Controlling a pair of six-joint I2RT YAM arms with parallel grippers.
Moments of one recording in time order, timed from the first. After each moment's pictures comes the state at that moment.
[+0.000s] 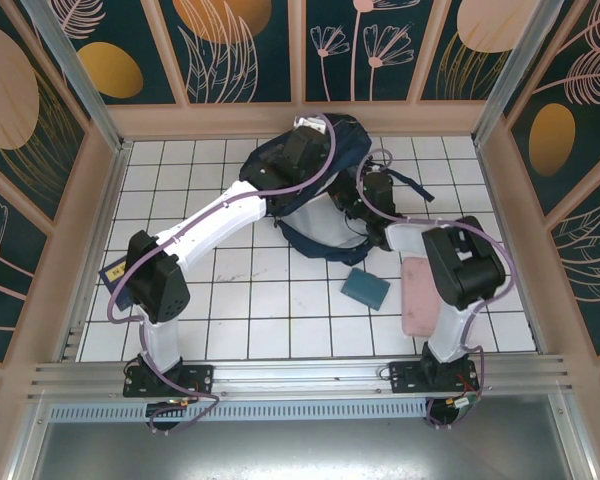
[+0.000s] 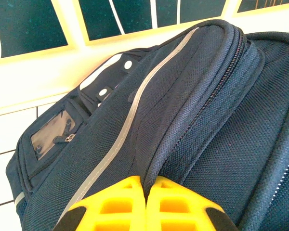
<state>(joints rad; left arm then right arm) -0.77 1.90 1.81 -0.46 -0.38 -0.28 0.40 1.85 0.94 0.62 -0.29 1.19</state>
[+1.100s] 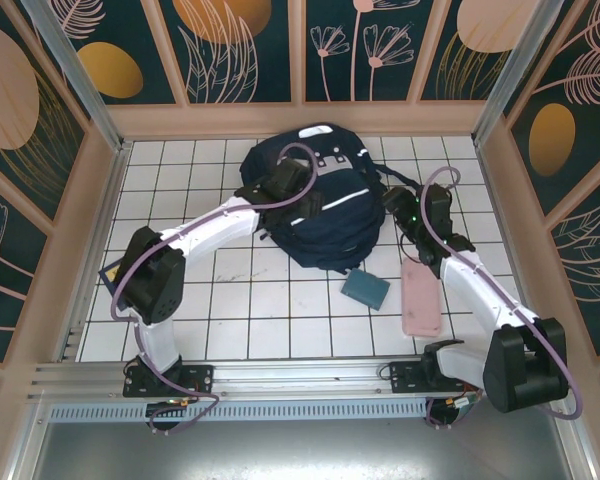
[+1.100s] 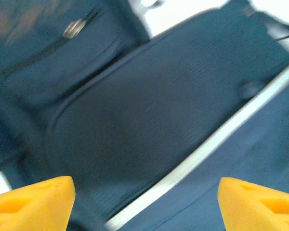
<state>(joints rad) -0.67 1.84 1.40 -0.40 -0.14 -0.48 0.23 1.19 0.76 -0.11 0.01 0.97</state>
